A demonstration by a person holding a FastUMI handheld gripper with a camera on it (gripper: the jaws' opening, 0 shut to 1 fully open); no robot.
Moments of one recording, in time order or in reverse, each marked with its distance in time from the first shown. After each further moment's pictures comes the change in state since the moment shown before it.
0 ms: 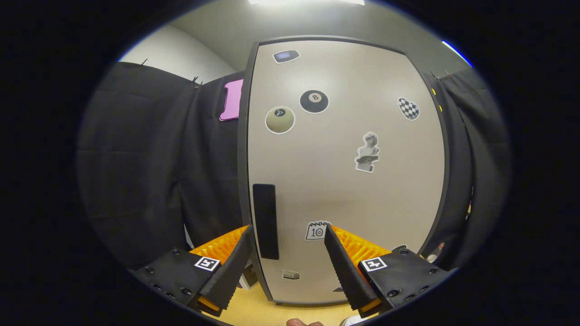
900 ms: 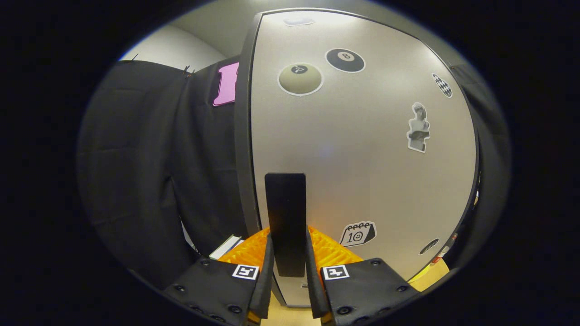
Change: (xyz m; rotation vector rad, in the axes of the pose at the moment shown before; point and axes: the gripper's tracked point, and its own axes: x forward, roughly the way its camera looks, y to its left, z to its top) arm 0.059 0.024 -0.019 0.034 0.084 -0.020
